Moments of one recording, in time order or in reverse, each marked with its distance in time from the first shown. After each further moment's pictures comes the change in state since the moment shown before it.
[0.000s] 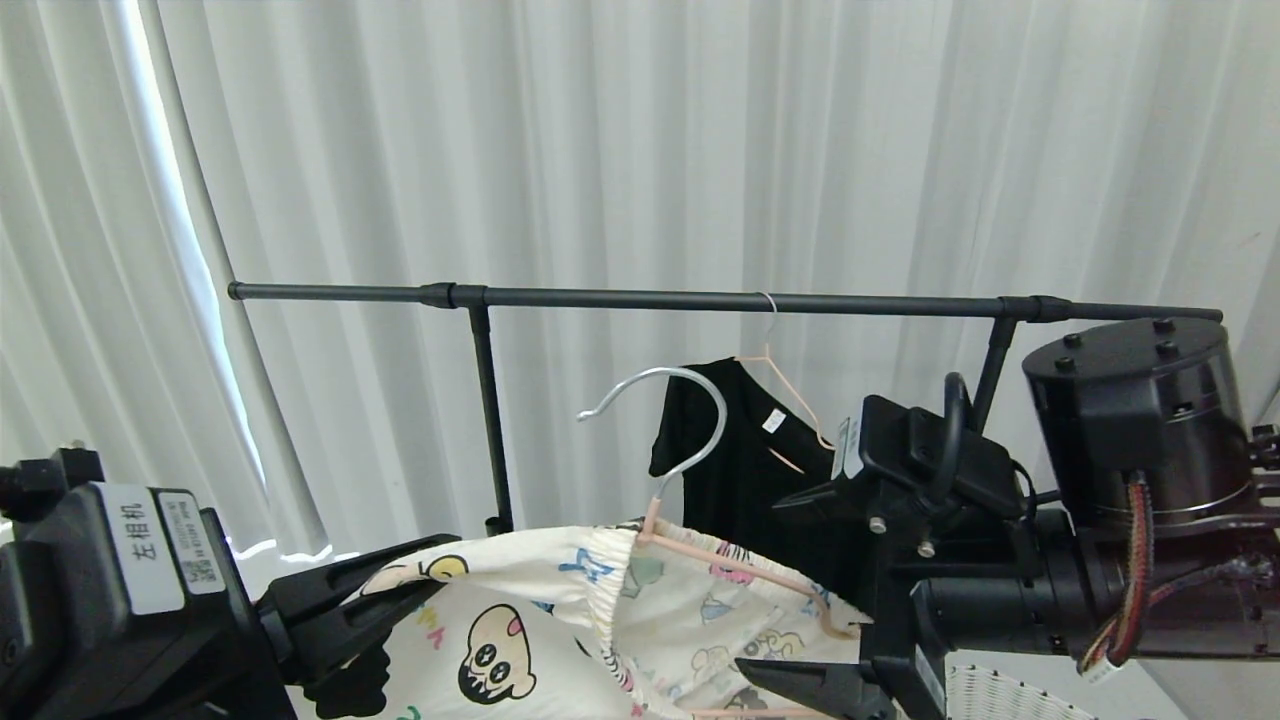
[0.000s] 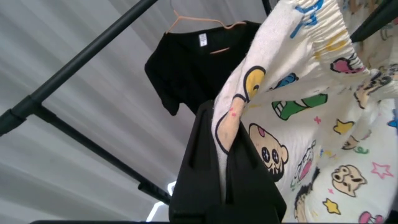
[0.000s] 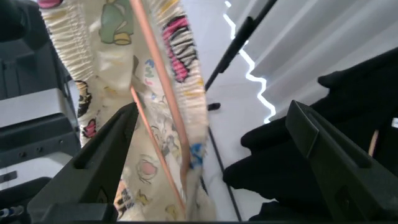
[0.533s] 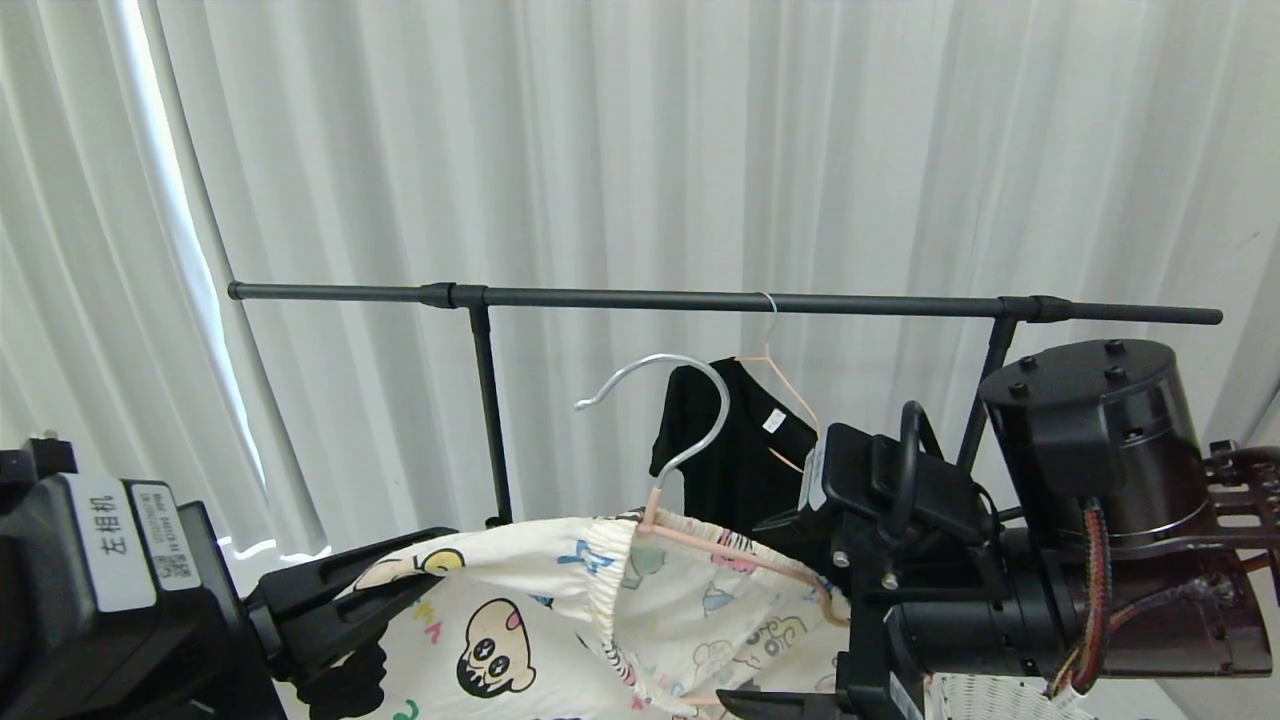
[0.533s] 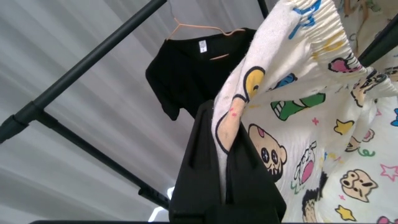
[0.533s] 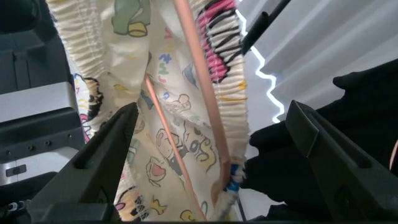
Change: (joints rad) left arm -0.006 -0.009 -0.010 0.000 0.000 0.001; right arm 0.031 0.032 -0.006 0.006 -0.001 0.000
